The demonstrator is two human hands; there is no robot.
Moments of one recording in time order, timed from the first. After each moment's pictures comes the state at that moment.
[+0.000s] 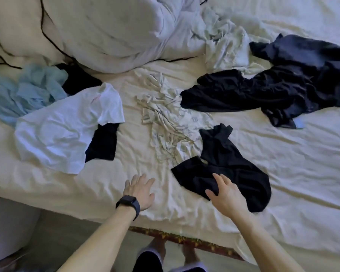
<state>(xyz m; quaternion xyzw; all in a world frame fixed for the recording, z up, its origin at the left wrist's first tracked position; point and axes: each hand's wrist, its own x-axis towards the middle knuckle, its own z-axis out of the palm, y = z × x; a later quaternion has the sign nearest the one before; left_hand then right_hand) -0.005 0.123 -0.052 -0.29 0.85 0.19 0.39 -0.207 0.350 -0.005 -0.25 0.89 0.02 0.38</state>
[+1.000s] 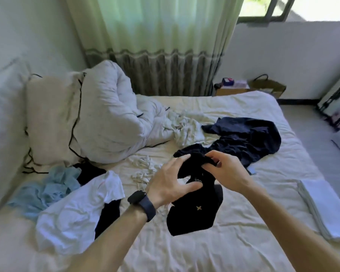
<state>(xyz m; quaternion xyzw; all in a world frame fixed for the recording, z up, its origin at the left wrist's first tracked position) -0.134 0.143 0.312 -0.12 0.91 0.40 -0.06 -0.269 0.315 0.328 -0.32 0.85 -0.38 0.15</state>
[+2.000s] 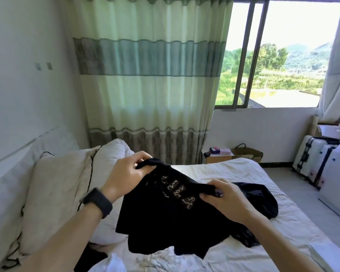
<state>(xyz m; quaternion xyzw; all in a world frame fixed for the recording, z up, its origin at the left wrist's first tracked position) -0.087 -0.049 0.517 -0.06 0.88 0.39 -0.28 -0.219 0.235 0.454 -0.35 0.86 -0.37 0.00</state>
